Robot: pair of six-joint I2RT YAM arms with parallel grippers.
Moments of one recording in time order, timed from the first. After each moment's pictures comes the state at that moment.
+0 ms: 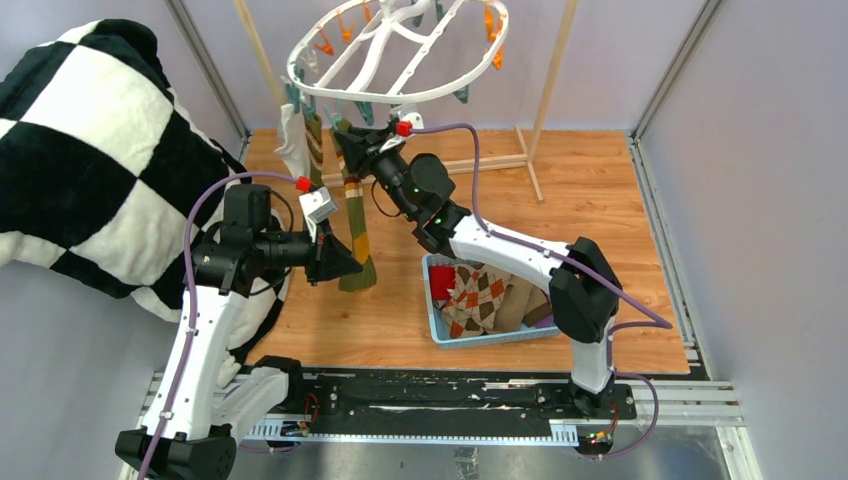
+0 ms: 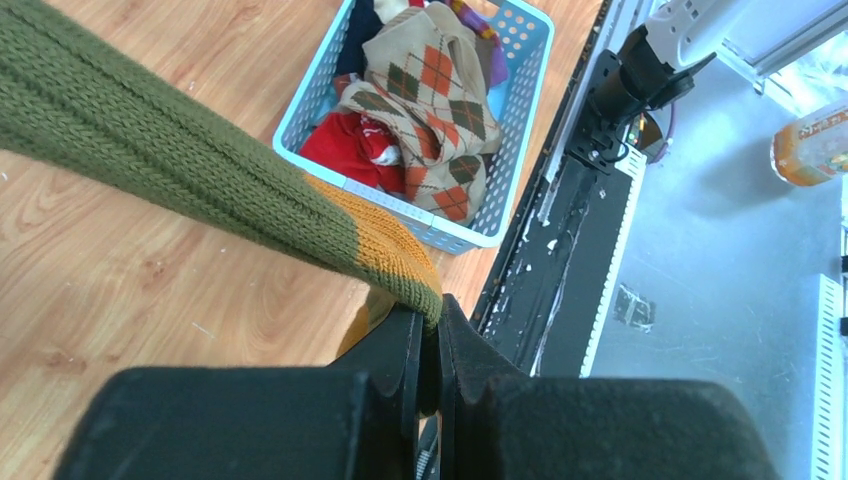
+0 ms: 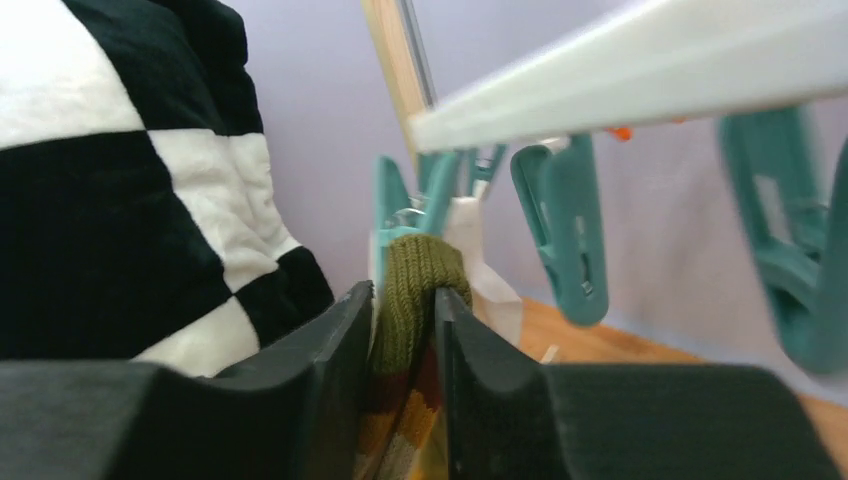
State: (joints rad) left arm -0.13 0.91 1.11 -0.94 1.02 0.33; right arm 0.95 1.91 1.62 0.74 0.22 0.18
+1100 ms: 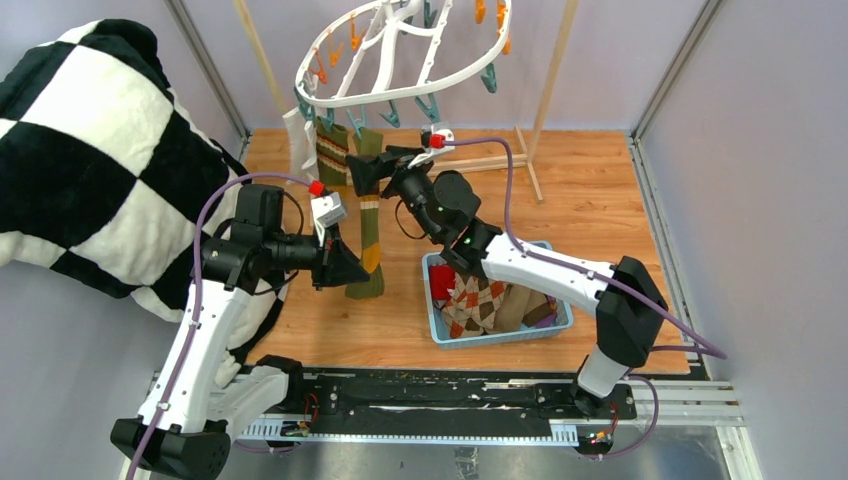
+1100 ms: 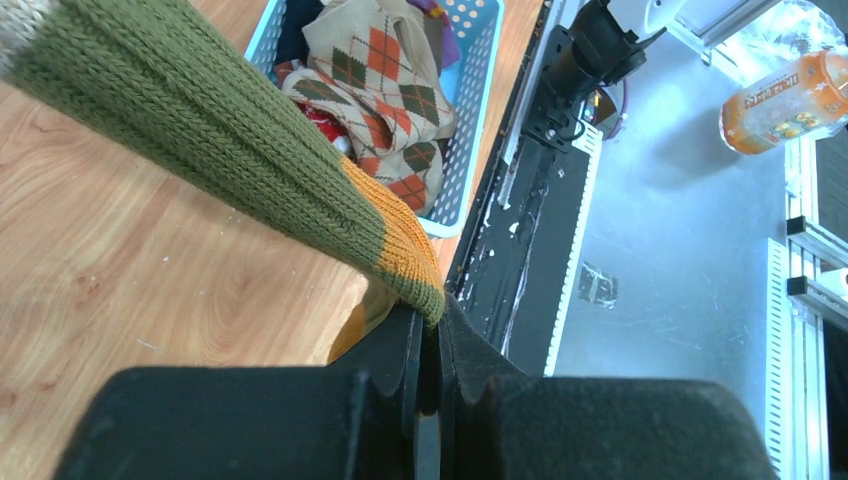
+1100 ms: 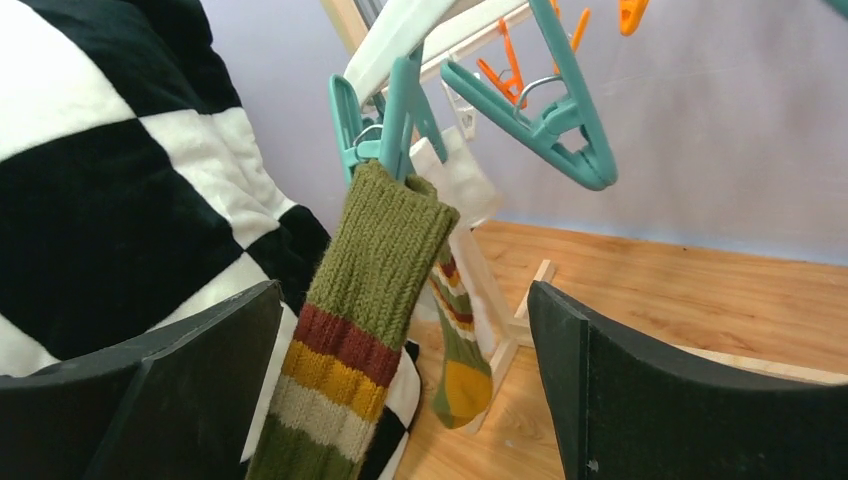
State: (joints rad) left arm -0.20 0.94 1.11 -0.97 1.05 0.33; right arm 0.99 1.64 1.32 0.64 0.34 0.33
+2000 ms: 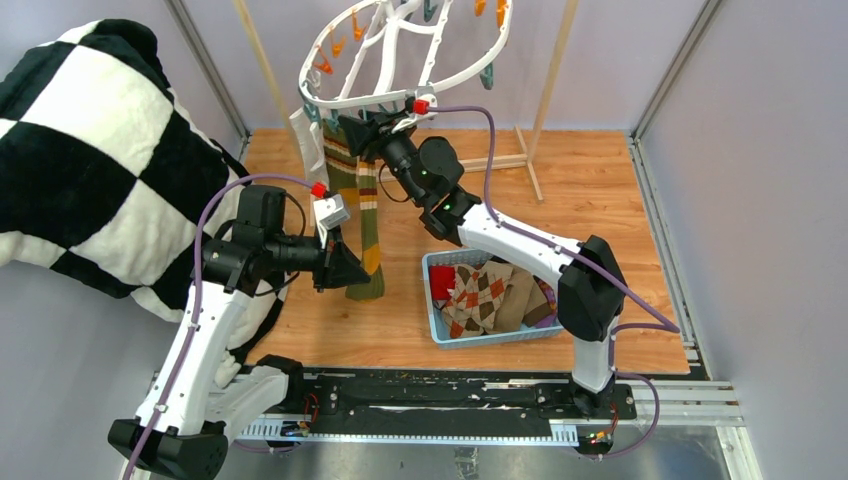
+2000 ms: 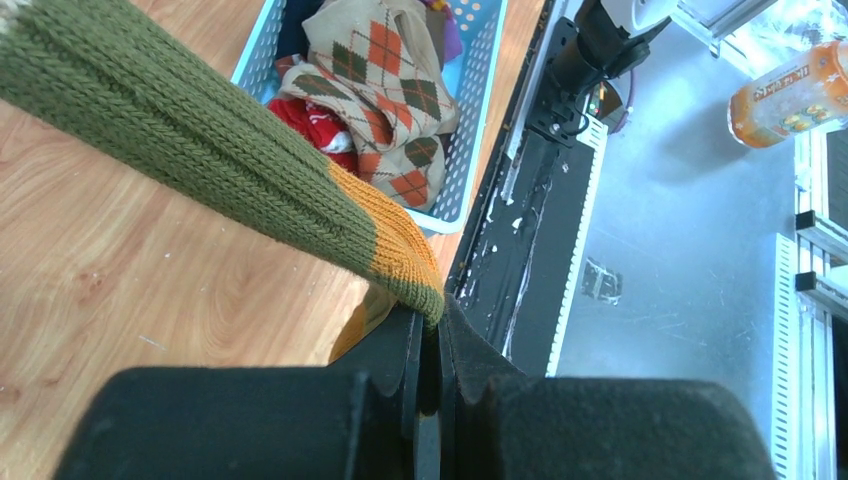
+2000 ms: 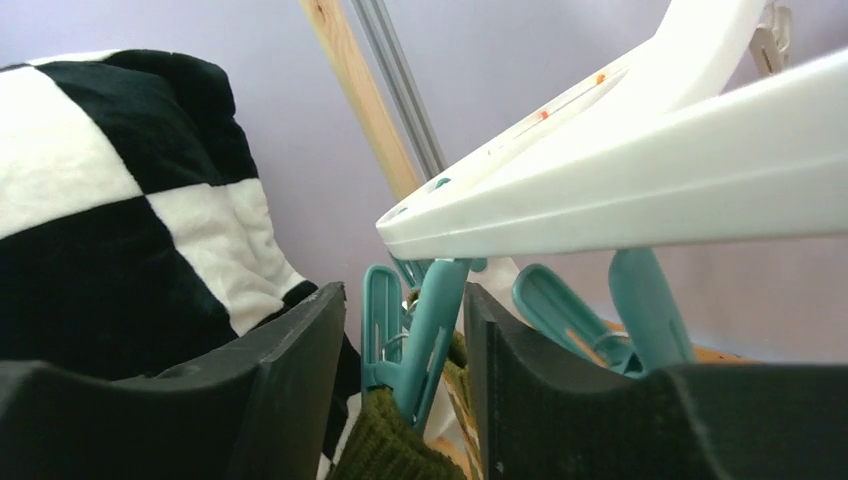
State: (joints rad) left arm -0.23 0.93 1.11 -0.97 1.03 0.33; right arm 0.90 1.88 1.65 0.66 0.21 0.31
